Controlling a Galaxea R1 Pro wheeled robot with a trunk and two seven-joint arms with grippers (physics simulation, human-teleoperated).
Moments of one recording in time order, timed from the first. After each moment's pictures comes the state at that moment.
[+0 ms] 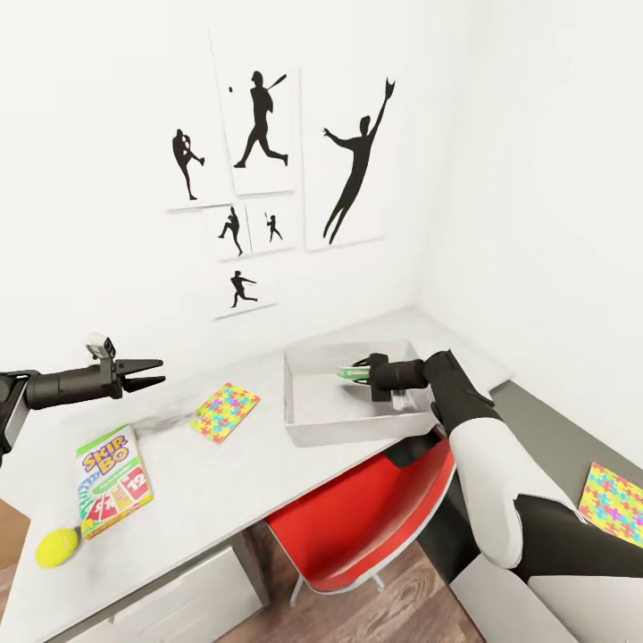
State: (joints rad) left arm -0.98 0.51 0.20 -0.72 0.03 0.98 -1.57; right arm -1.10 0.10 -0.21 -0.66 -1.89 0.49 -0.97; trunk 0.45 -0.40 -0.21
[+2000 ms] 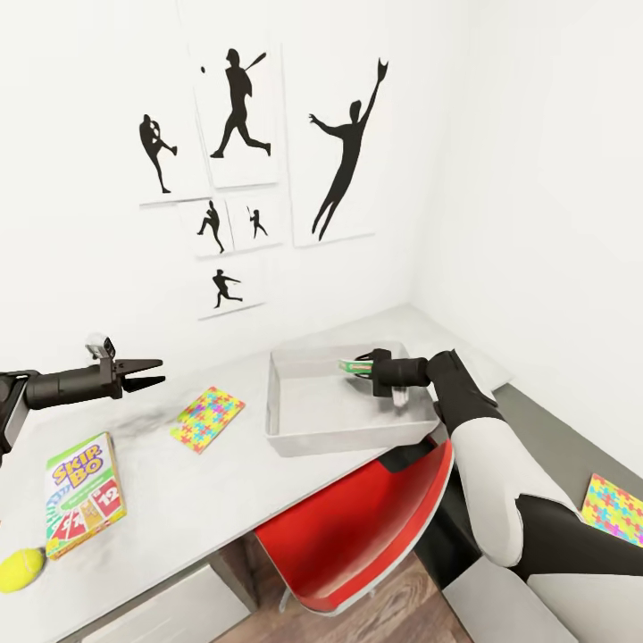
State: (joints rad) left arm -0.98 0.51 0.20 -0.72 0.03 0.98 -1.57; right arm -1.10 0.10 -0.25 -0.67 -1.89 0.50 -0.93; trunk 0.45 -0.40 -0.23
